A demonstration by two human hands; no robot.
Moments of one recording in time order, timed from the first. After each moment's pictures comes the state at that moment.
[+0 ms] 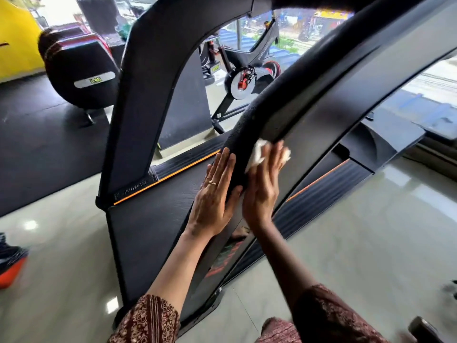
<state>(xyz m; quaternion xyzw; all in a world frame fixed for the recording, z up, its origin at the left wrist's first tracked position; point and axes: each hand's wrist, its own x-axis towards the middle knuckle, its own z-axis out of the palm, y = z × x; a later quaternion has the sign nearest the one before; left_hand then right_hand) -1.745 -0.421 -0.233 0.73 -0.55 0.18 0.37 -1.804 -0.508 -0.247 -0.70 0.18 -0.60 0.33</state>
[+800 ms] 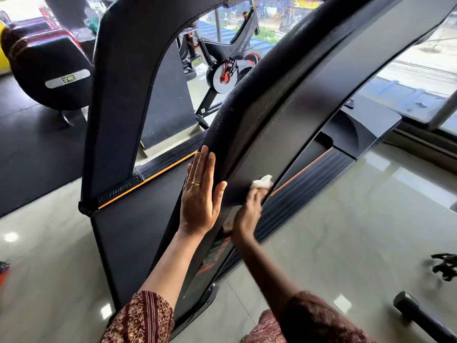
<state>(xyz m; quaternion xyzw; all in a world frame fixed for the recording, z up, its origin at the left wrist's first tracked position) -1.747 -0.430 -0.249 0.72 -0.52 0.24 0.38 -1.817 -0.488 -0.296 -0.54 0.42 -0.40 0.60</state>
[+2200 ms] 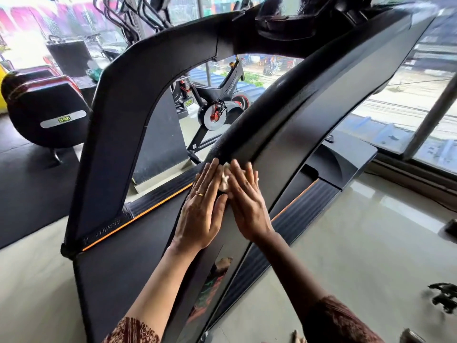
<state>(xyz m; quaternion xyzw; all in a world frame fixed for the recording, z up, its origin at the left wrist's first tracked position) -1.749 -0.460 -0.187 0.66 -0.60 0.22 0.40 -1.836 -0.564 -0.215 -0.83 0.07 -0.51 0.20</state>
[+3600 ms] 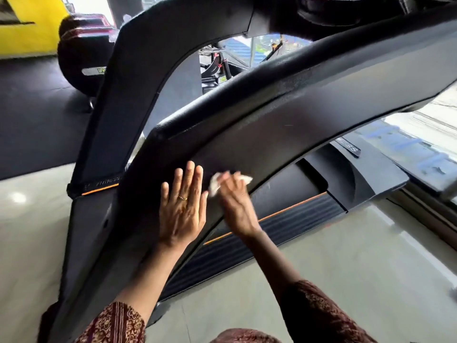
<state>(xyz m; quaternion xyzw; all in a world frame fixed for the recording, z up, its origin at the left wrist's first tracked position) -1.817 -0.546 -0.242 0.80 -0.34 0.48 0.15 -1.860 -0.688 -0.283 -0.87 -0.05 -0.44 0.20</state>
